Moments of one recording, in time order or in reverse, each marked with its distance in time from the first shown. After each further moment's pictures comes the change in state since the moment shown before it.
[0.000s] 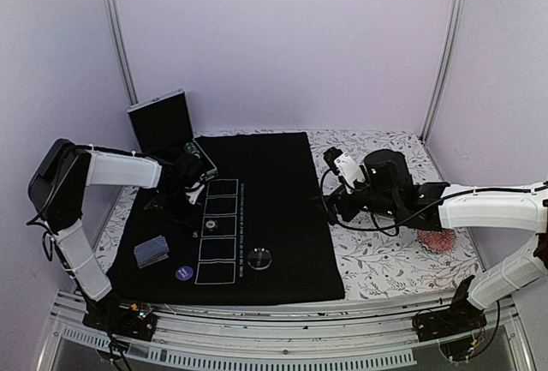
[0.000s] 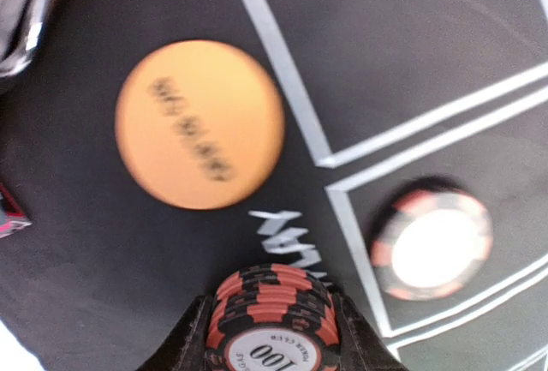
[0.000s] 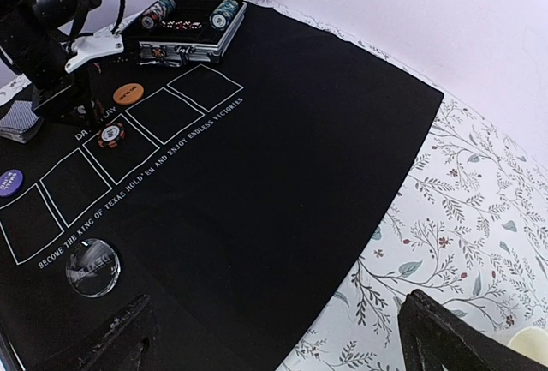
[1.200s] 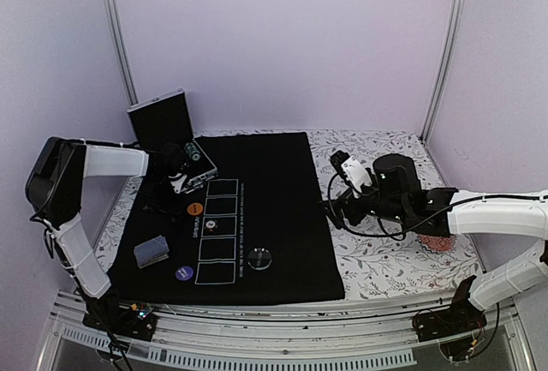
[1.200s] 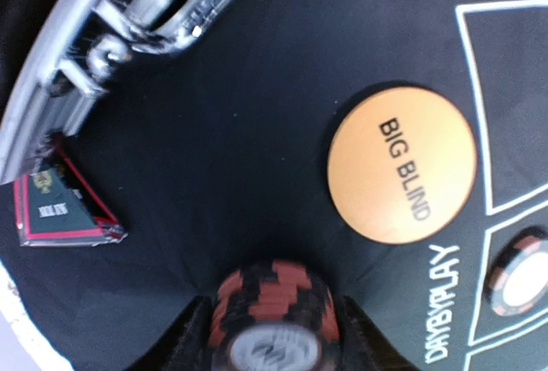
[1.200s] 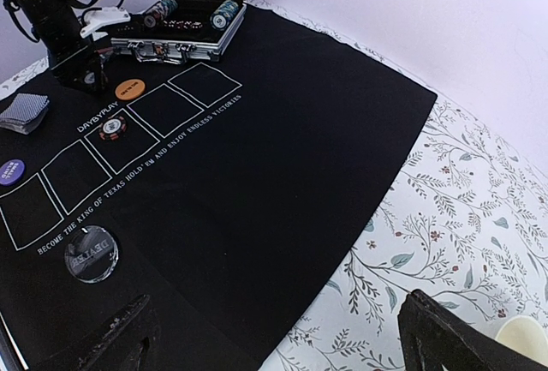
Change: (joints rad) left arm 0.173 0.019 0.050 -0.033 0.011 0.017; right arm 0.000 -0.072 -0.062 0.007 0.005 -0.021
